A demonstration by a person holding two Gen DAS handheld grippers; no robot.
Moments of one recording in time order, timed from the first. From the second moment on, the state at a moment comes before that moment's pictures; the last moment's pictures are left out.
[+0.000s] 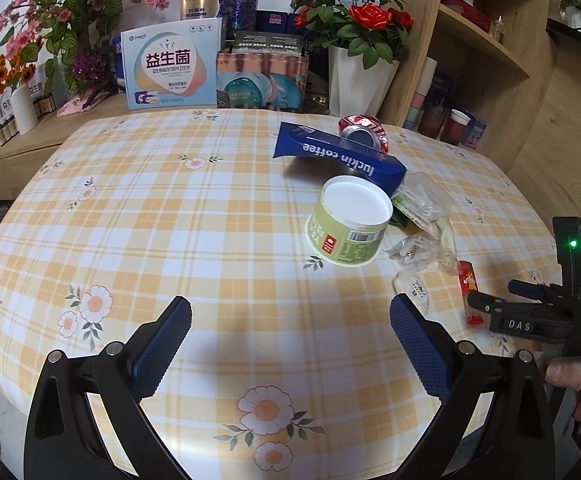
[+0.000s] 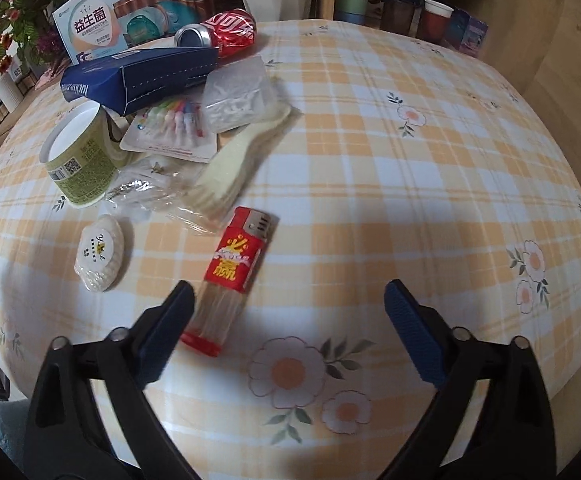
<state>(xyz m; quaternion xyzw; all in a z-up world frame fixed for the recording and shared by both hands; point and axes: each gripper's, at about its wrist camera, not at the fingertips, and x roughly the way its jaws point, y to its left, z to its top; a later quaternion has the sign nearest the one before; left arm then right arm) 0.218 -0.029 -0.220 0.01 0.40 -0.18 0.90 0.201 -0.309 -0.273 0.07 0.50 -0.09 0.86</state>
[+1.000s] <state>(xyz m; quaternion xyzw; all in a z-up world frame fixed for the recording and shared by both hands) 0.287 -0.108 -0.244 0.04 0.43 -0.20 0.88 0.196 -0.315 -0.267 0.09 0.47 0.00 0.88</state>
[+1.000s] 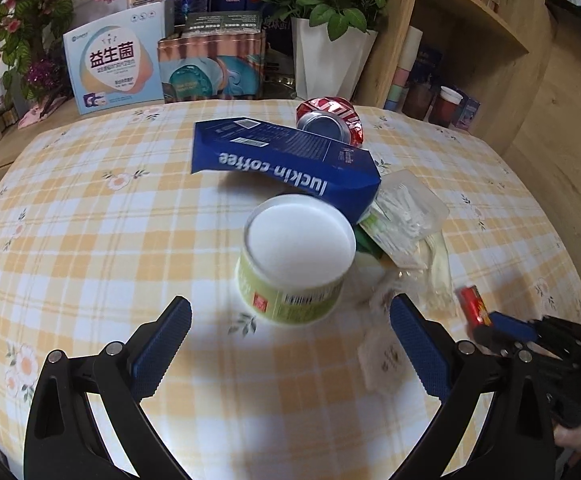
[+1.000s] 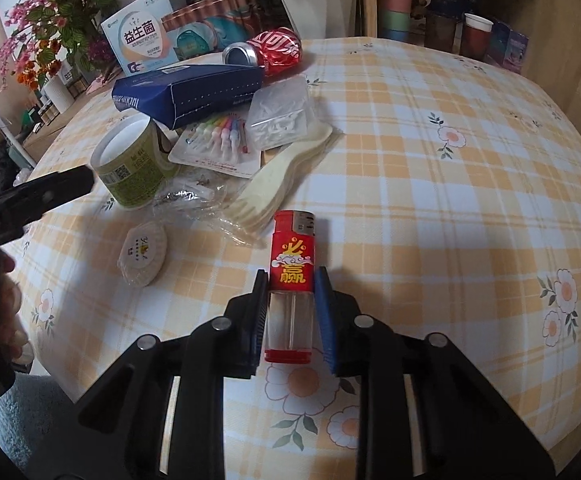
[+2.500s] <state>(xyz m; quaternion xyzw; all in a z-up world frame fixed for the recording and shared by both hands) 0.152 -0.047 -0.158 0.01 0.39 -0.22 0.90 0.126 -0.280 -0.180 0.12 0.39 0.04 0.91</state>
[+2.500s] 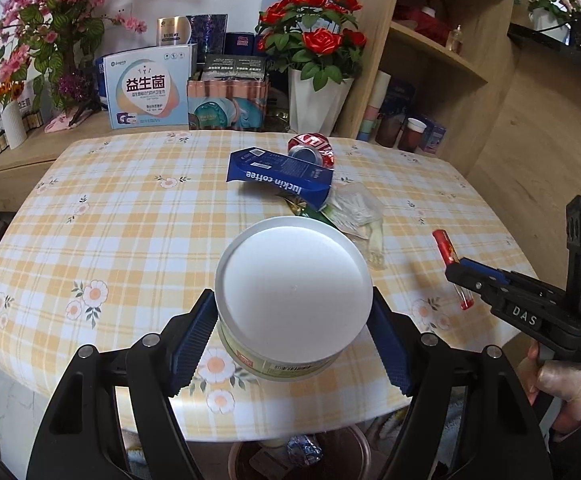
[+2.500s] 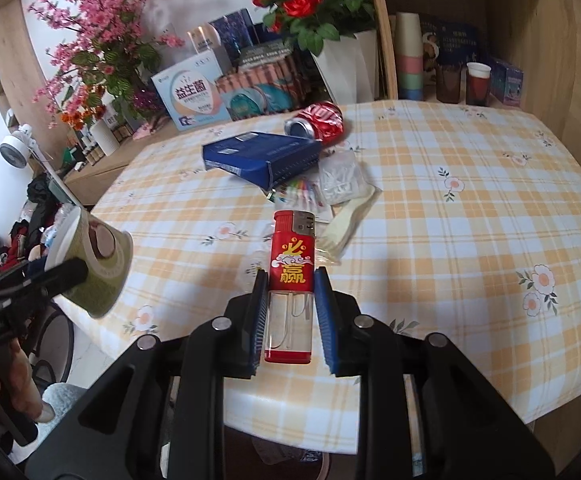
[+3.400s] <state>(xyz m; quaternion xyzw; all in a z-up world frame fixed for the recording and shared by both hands) 0.019 -0.041 -0.147 0.02 0.40 -0.26 0.88 0.030 -0.264 -0.113 0.09 0.32 0.07 0.94</state>
